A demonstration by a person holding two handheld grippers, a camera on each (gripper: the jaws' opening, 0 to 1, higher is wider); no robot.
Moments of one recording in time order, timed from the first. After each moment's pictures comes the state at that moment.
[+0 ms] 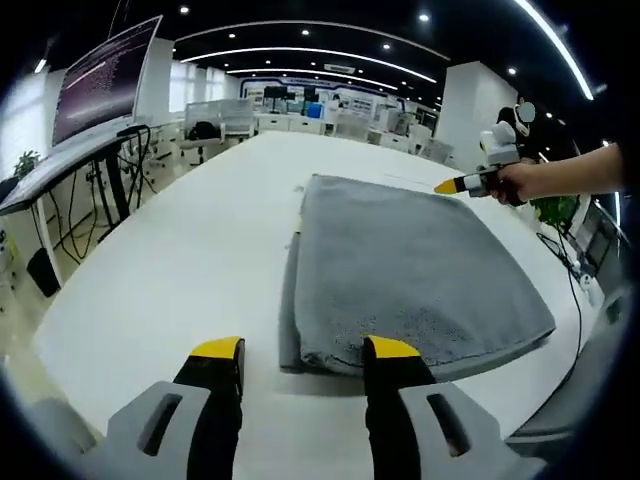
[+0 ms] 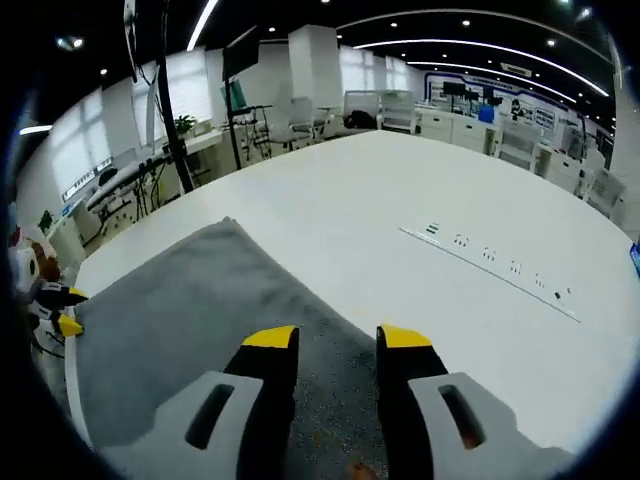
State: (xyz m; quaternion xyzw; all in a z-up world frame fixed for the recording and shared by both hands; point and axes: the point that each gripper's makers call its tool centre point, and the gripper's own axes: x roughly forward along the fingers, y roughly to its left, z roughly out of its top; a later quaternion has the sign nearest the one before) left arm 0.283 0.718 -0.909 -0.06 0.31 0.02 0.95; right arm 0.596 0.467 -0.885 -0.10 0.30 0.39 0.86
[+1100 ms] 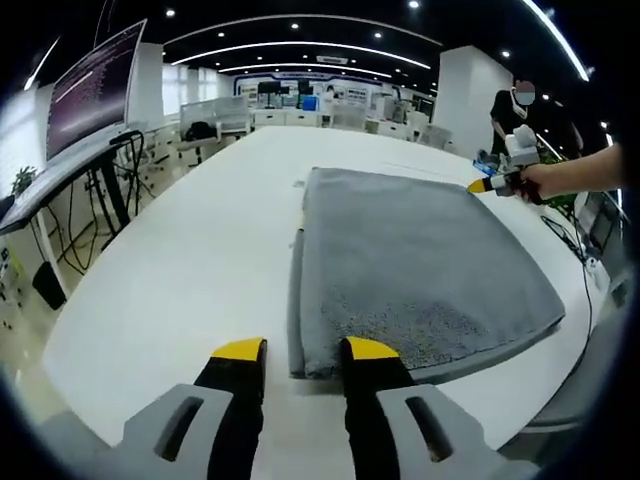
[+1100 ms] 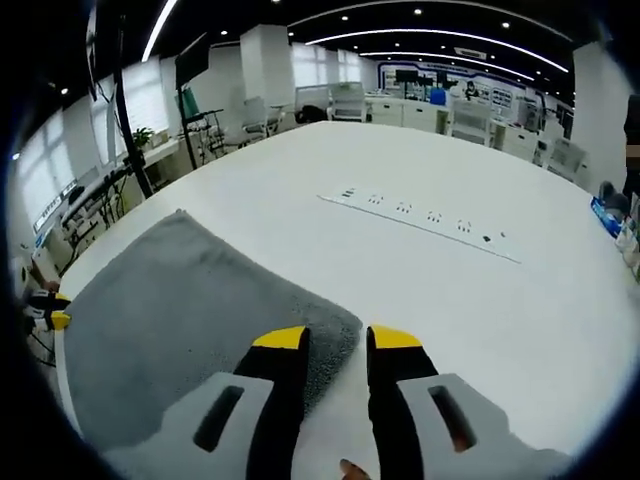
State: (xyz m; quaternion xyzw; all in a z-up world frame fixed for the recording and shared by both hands) left arm 0.289 0.722 -0.912 -0.03 0.32 0.02 0.95; right arm 0.600 0.389 -0.899 -0.08 0.33 0.30 0.89
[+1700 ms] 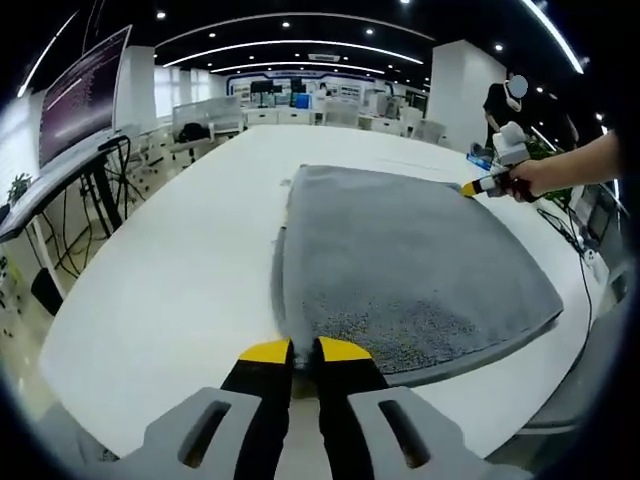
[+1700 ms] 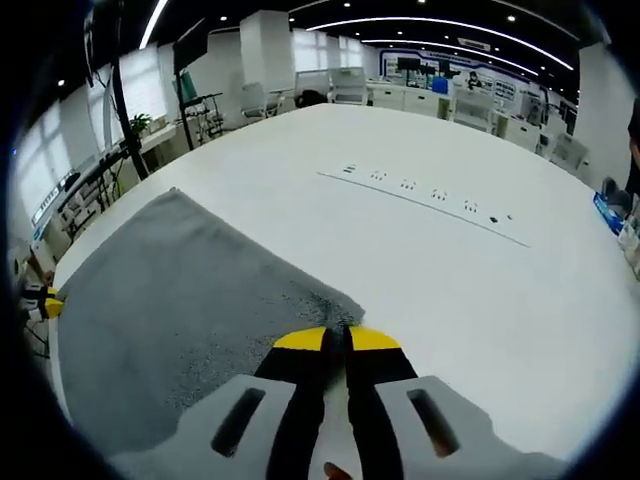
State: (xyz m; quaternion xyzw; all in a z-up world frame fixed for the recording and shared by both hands) left arm 0.290 0.702 -0.907 -0.02 0.33 0.01 0.95; right arm 0.595 0.387 -0.915 -0.09 0.35 0.30 0.88
